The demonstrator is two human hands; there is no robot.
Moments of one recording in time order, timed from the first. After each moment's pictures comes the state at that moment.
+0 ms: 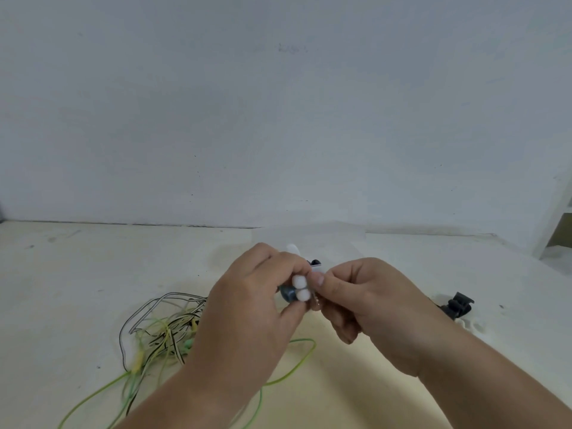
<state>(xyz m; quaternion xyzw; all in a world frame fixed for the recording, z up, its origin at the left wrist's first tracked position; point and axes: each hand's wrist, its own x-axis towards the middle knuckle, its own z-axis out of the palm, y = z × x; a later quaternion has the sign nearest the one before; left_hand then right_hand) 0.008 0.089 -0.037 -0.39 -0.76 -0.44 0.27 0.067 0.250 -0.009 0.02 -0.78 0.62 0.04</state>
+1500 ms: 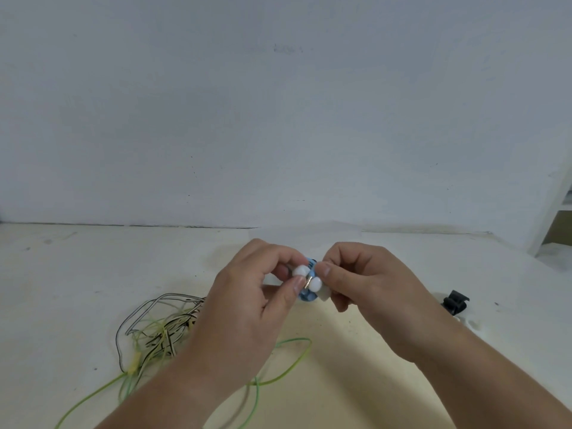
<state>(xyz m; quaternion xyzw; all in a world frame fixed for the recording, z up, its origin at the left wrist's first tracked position) 0.007 0.088 -0.031 -0.39 -0.73 -0.55 0.14 0.063 0.262 -0.011 0.01 -0.81 0.57 0.14</state>
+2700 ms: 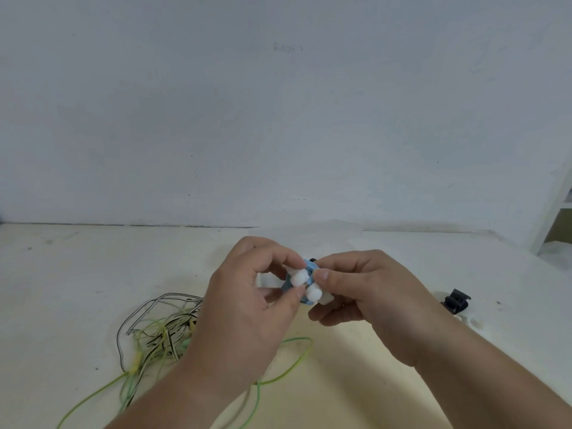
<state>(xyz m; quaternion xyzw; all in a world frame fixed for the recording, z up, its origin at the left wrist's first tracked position) 0.014 0.092 -0.030 -0.36 -0.69 -0.62 0.13 0.067 0.254 -0.005 -0.03 -0.76 0.65 0.05</state>
